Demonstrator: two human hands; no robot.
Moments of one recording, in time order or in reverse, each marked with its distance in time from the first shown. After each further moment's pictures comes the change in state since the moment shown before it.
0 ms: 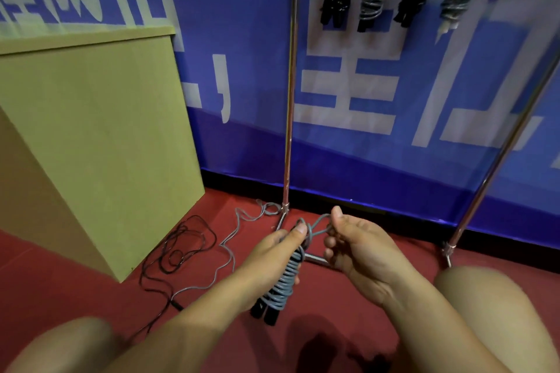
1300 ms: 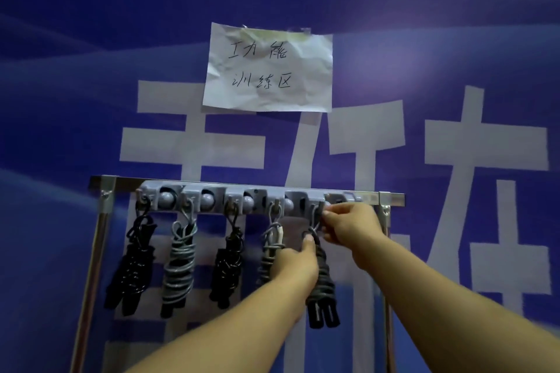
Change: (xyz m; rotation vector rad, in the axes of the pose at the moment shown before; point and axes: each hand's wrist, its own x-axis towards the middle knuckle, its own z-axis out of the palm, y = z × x) left_hand 0.288 0.434 0.291 0.029 0.117 0.379; right_hand 0.140 -0.511 -0.119 -0.573 0.583 -0.778
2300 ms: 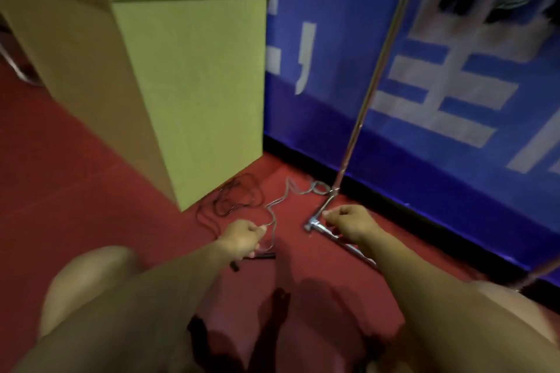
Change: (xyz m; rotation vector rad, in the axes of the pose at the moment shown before) left_hand -0.405 -0.400 -0.433 0.445 0.214 -0.694; right_hand -0.479 0.231 0.226 -0.319 -1.014 0.532
